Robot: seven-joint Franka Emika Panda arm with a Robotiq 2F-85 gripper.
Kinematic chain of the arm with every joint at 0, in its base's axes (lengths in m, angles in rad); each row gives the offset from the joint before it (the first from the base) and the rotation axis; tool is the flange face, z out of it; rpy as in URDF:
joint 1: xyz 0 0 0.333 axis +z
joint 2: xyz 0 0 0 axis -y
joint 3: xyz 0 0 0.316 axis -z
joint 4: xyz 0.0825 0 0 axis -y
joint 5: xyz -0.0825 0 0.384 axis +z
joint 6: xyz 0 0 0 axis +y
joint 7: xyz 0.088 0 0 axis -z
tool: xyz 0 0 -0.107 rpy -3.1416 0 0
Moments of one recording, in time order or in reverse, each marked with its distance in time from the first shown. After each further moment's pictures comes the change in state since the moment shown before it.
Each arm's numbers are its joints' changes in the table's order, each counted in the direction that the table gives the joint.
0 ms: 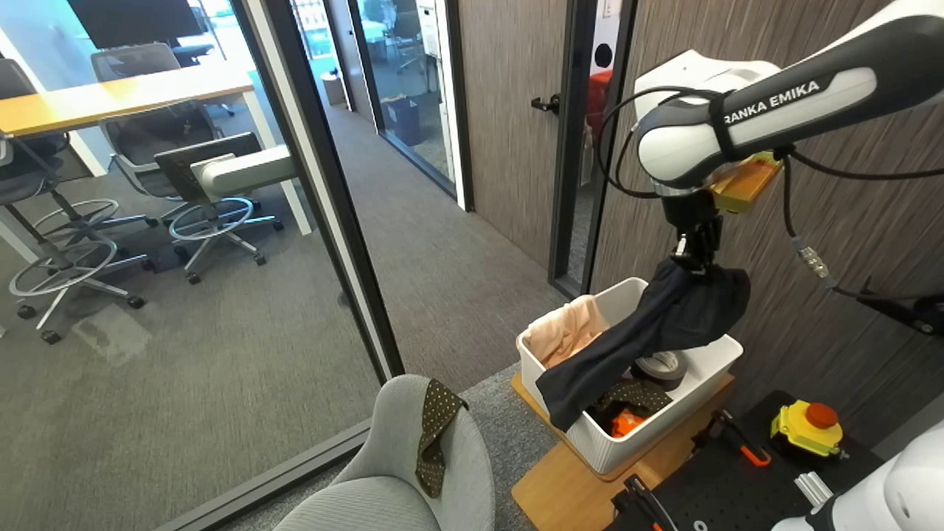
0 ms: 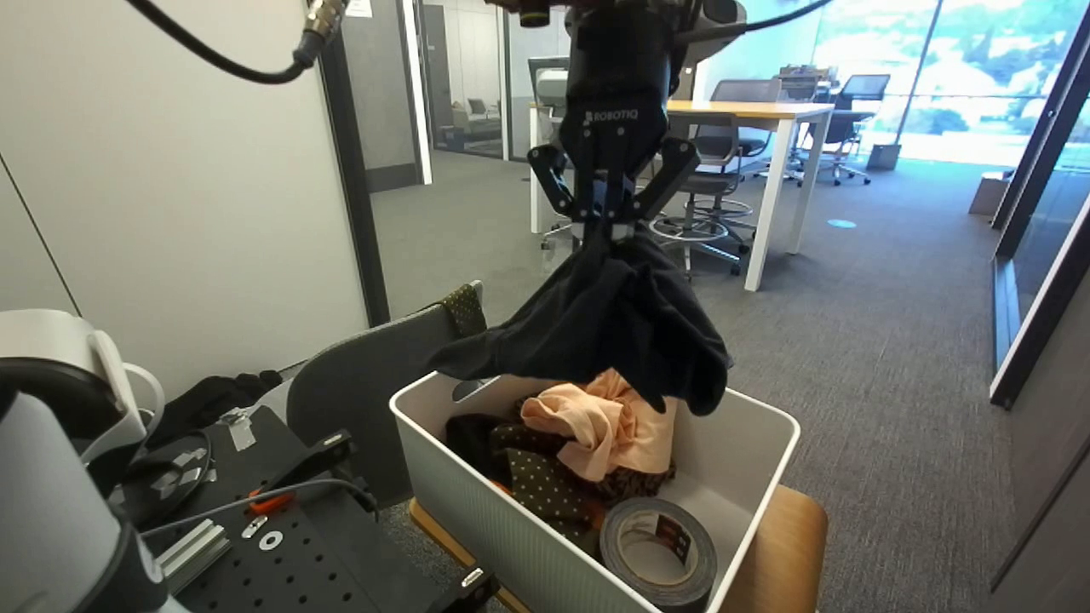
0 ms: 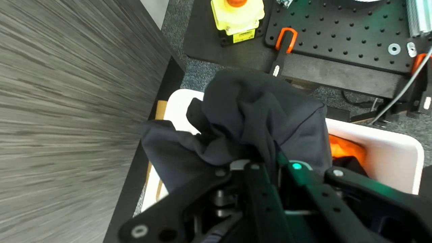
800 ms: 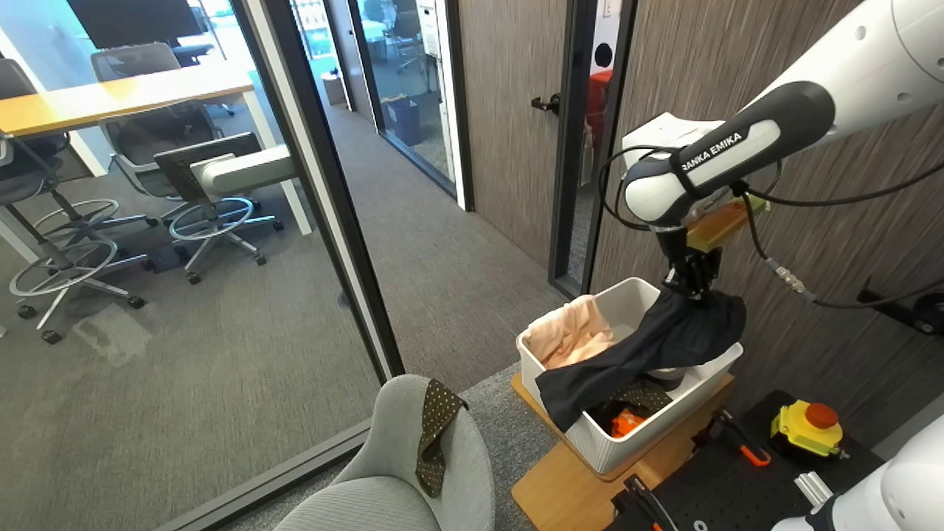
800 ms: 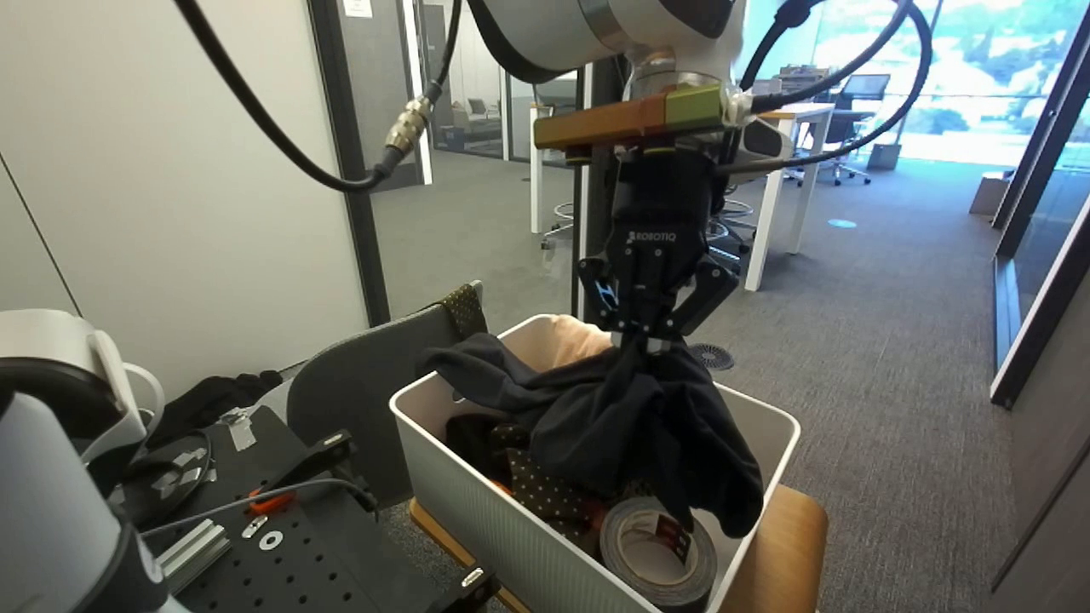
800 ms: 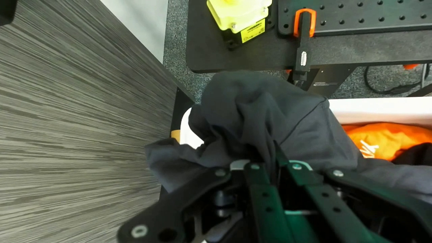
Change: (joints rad) arm -0.027 -0.243 0.049 0.032 -0.052 -0.110 0.227
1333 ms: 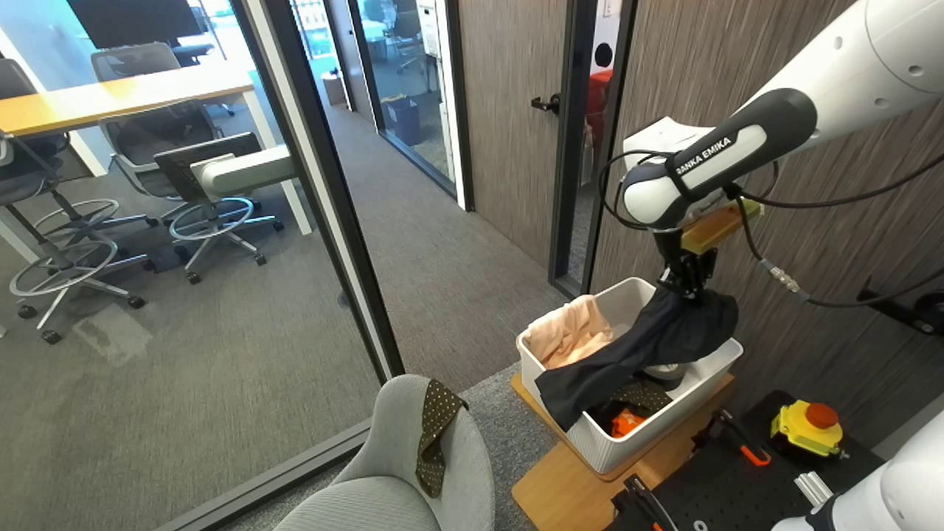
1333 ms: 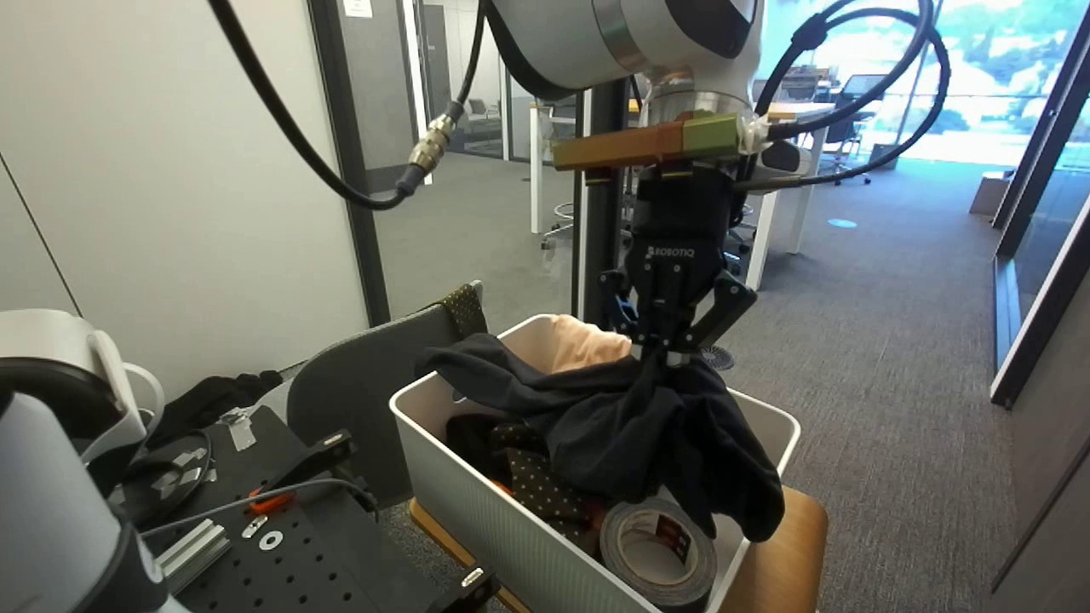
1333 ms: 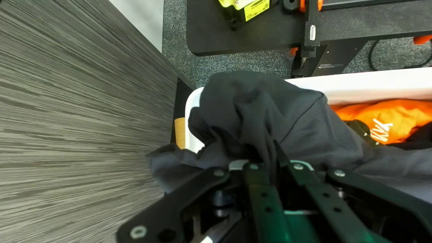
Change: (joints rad) arm -0.005 -0.052 0.018 0.025 0.000 -0.059 0.021
